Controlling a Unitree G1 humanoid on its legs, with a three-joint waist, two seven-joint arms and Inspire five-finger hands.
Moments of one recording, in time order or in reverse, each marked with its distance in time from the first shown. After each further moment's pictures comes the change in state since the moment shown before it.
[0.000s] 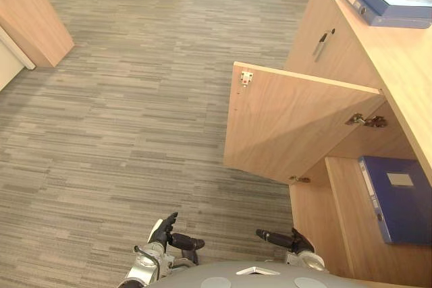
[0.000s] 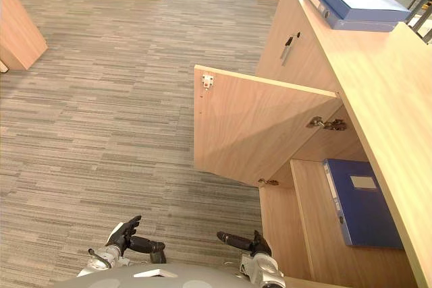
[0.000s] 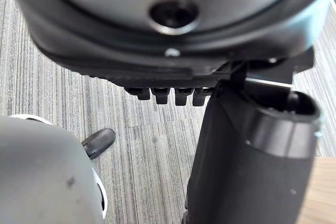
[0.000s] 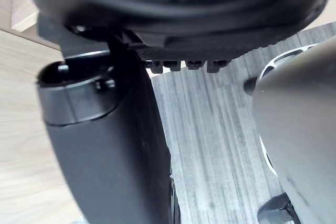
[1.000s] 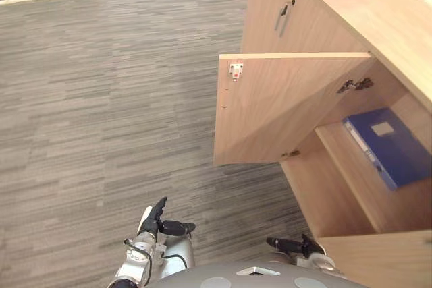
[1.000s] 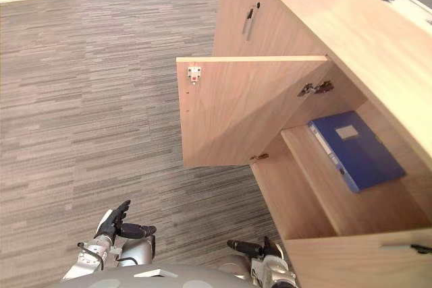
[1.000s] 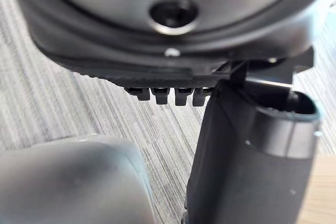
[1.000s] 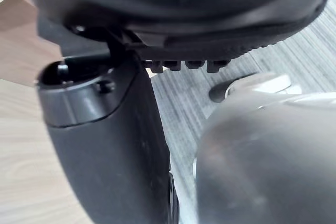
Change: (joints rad) left arm 0.027 0.038 0.028 -0.142 0.002 -0.015 0.039; right arm -0.050 -0.080 -0.002 0.083 -0.056 0.022 0.009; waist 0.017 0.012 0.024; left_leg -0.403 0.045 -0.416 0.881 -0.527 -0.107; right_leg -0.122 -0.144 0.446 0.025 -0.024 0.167
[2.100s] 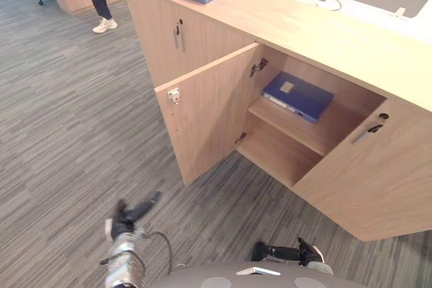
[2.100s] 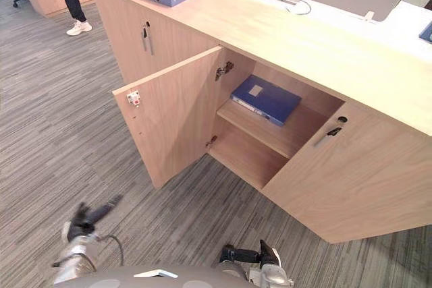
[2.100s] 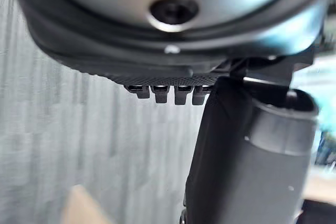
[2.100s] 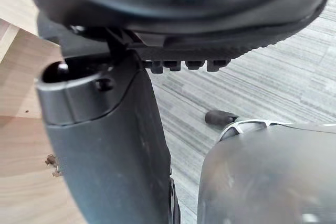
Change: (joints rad) left arm -0.036 -0.056 0.727 -0.209 -0.534 0.019 0.138; right arm 0.123 0.014 0.064 -0.098 0.009 -0.005 0.017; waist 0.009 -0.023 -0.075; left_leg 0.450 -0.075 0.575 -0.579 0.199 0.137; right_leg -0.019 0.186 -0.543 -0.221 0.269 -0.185
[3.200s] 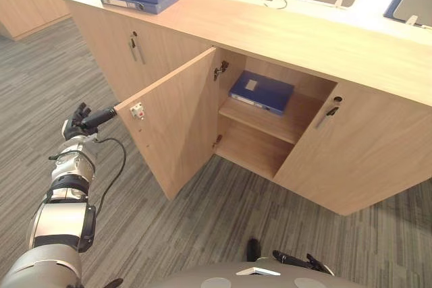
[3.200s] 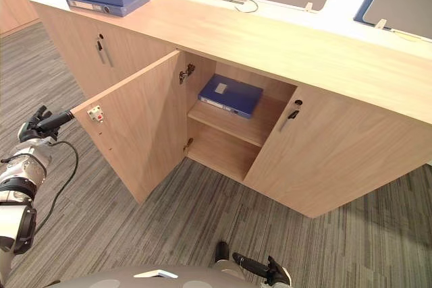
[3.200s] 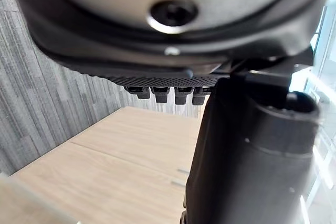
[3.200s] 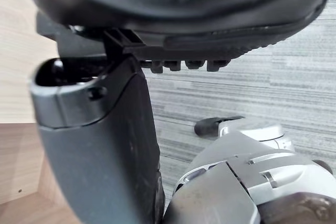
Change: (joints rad) left arm -0.666 0.471 -0.559 0.505 -0.324 -0.008 -0.181; right arm 0.105 -0.009 -0.077 -0.067 0.078 -0.011 0.075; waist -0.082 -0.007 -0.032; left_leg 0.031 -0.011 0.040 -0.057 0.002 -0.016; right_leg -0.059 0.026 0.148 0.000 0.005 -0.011
